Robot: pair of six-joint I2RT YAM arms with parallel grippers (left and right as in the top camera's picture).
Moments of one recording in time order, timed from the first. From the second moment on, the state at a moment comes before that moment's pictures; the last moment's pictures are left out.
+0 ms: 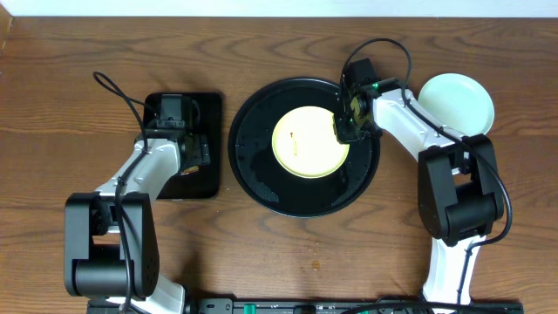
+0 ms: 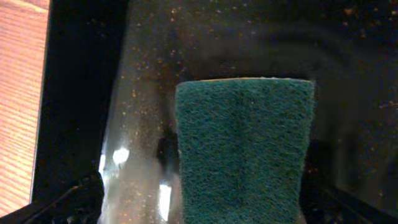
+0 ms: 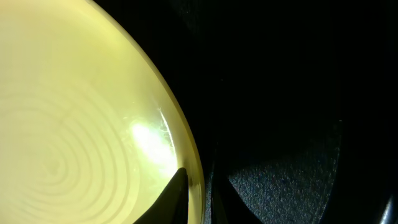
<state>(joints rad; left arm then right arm) -0.02 1.73 0.96 -0.47 -0.29 -0.17 0.32 2.12 1.51 -0.80 -0.10 0.19</state>
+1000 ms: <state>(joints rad) -0.02 1.79 0.96 -0.40 -0.15 -0.20 0.33 2.12 1.51 -0.80 -0.10 0.19</state>
